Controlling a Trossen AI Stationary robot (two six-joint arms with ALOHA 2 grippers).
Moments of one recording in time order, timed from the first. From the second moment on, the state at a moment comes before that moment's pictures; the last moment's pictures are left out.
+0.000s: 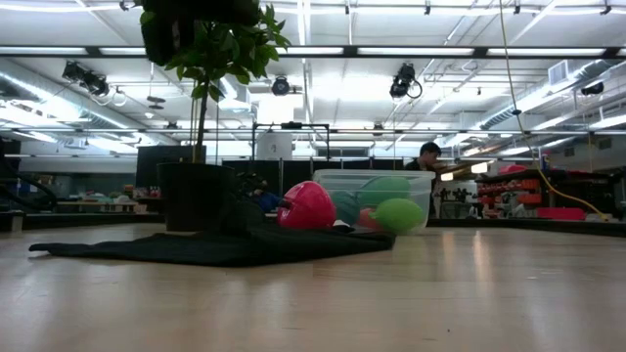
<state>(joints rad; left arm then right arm) -0.55 1.43 0.91 -0.03 -0.59 -0.76 1.02 1.66 1.15 -0.87 0.60 1.57</state>
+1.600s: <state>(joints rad) -0.56 1.51 1.02 0.11 -0.72 -0.62 1.03 1.66 1.15 -0.86 0.67 1.56</state>
